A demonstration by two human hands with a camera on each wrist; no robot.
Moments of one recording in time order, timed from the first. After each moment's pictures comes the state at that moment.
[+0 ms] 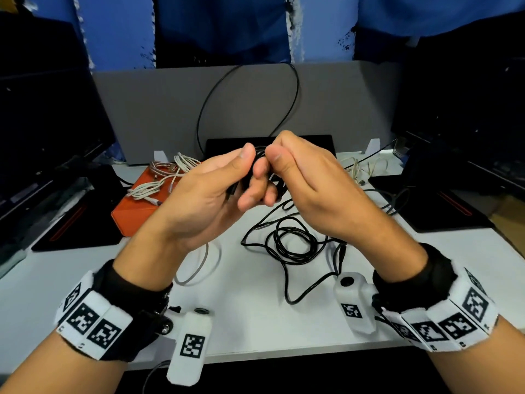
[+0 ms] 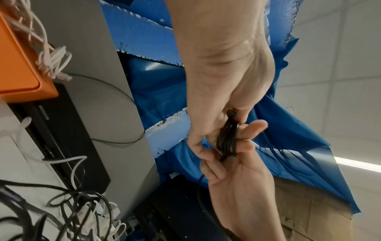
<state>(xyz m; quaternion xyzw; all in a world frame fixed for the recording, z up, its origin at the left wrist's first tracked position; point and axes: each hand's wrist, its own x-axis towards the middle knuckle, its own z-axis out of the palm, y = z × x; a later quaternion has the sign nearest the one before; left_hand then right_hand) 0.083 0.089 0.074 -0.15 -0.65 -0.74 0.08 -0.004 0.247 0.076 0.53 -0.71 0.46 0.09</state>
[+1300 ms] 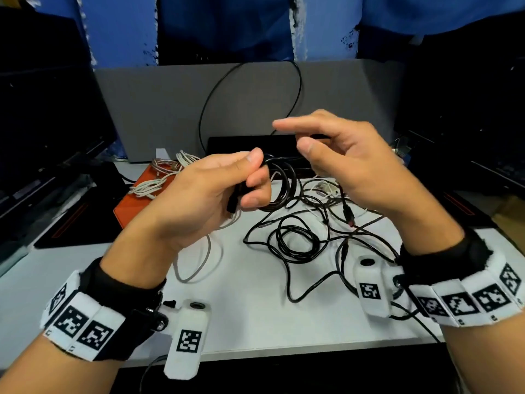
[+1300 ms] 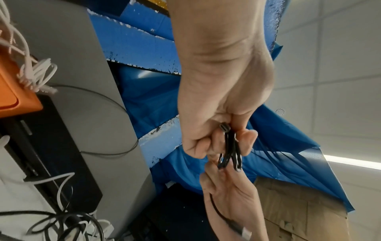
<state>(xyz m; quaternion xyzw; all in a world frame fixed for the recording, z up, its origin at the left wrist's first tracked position) 0.097 0.085 0.084 -0.12 -0.73 -0.67 0.07 -0.037 0.270 0.090 0.55 -0.65 0.52 0.04</state>
